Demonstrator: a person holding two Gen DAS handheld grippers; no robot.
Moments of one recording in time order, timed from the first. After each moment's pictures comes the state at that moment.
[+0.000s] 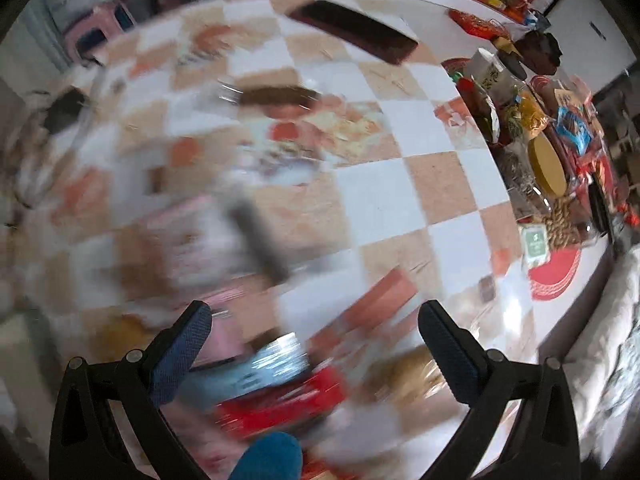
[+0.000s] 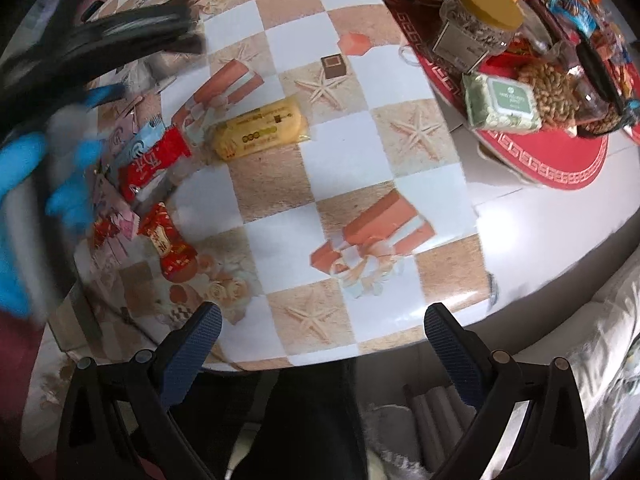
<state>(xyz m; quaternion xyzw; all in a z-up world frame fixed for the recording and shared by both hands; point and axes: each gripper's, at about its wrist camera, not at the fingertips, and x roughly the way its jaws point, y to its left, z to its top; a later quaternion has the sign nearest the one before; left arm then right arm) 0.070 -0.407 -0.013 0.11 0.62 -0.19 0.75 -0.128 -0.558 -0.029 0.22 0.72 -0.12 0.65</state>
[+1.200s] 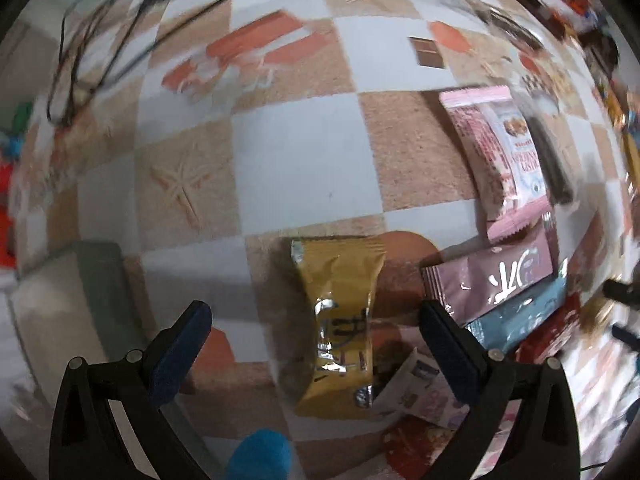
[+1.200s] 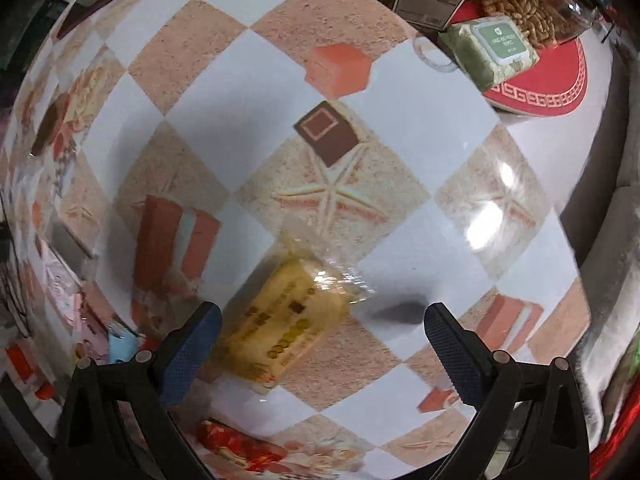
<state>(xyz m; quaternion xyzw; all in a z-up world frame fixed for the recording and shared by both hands) 0.118 -0.223 -0.090 0.10 0.70 -0.10 0.70 -0.036 -0.594 -0.120 0.38 0.67 -0.27 0.57</state>
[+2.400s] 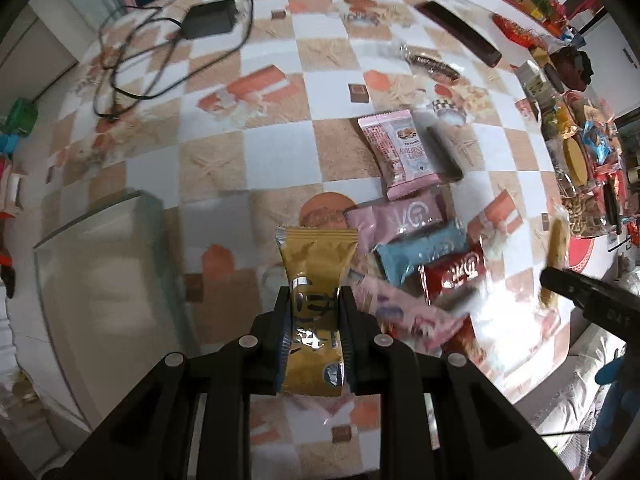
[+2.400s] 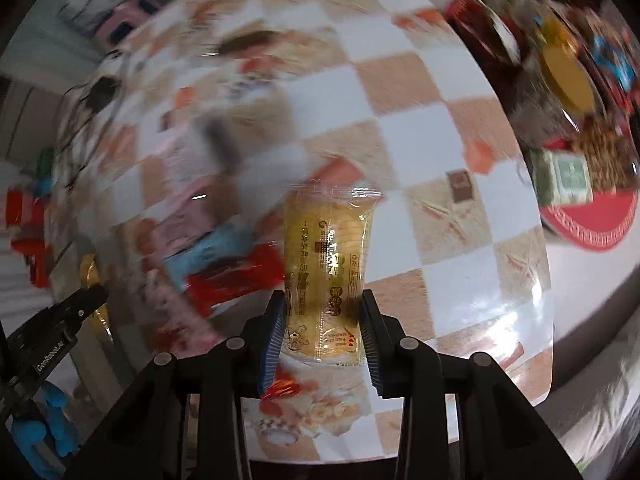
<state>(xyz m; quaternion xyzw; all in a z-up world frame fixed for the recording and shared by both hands) 0.053 -0.242 0.000 0.08 0.66 -0.14 0.73 -0.014 -0.490 -0.006 0.22 0.67 -0.09 0.71</state>
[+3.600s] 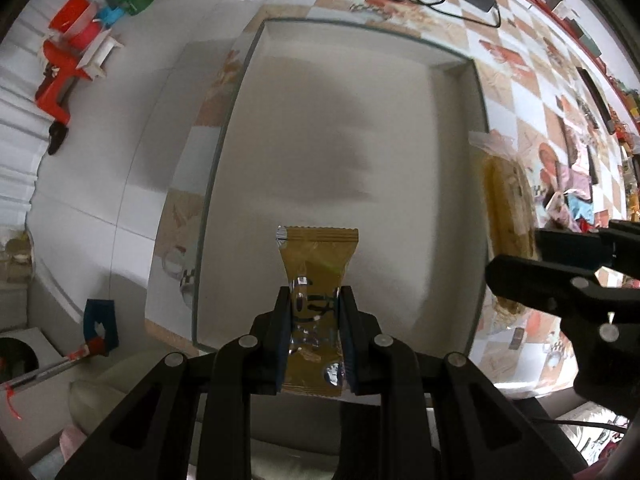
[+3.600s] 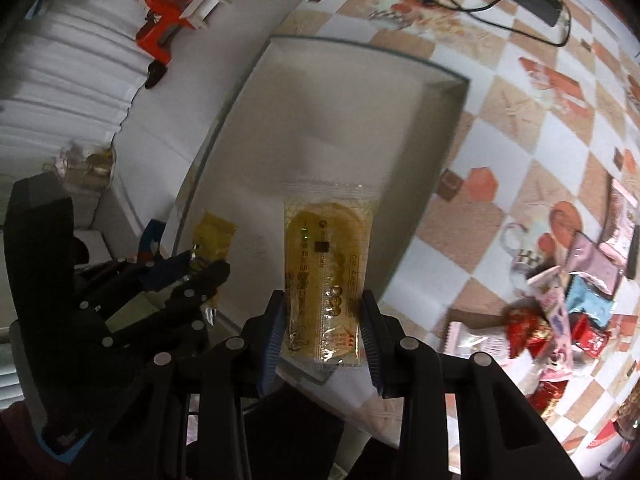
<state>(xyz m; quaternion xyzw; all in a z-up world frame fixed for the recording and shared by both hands) -0.043 -0.002 -0.021 -0.03 0.69 0.04 0.72 0.015 -0.144 -0.022 -0.01 0.71 0.25 0.66</state>
